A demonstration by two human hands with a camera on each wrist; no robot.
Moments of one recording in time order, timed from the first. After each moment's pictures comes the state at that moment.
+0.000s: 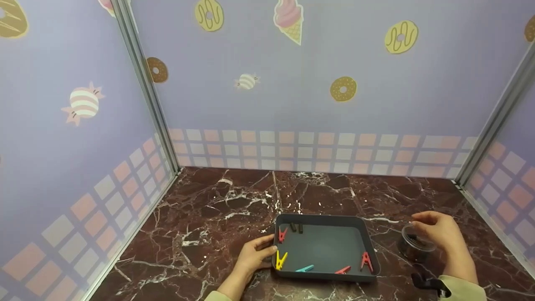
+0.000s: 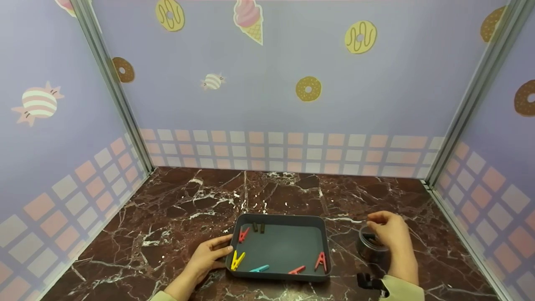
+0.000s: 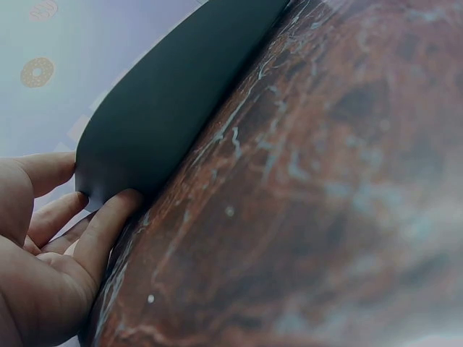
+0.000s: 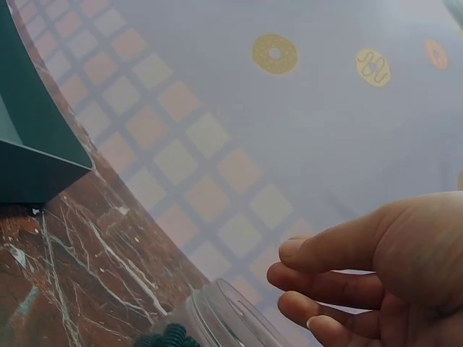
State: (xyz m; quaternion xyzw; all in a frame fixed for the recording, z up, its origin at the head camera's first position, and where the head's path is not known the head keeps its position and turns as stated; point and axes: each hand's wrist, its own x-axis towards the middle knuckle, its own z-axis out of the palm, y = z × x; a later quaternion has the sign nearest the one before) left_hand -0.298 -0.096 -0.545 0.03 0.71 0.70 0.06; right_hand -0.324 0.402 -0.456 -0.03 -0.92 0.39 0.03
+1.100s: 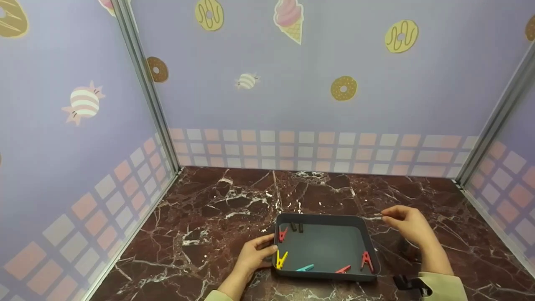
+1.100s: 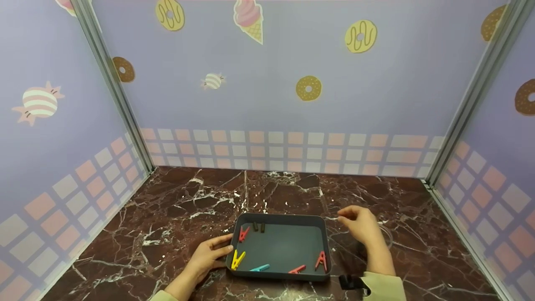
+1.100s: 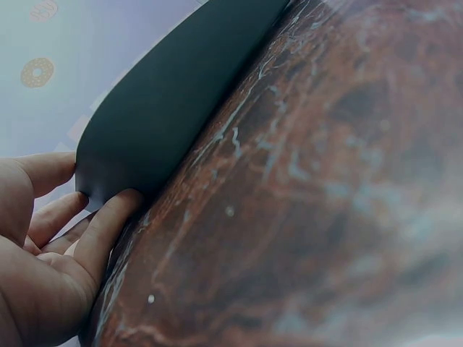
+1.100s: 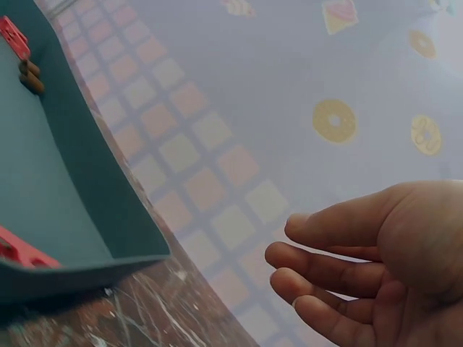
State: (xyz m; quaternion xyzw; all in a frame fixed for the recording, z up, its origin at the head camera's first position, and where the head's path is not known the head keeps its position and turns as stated) left_hand -0.297 -0.097 -0.544 0.03 0.71 0.70 0.07; right_hand -0.335 0.338 -0.456 0.07 -0.92 0.37 0.06
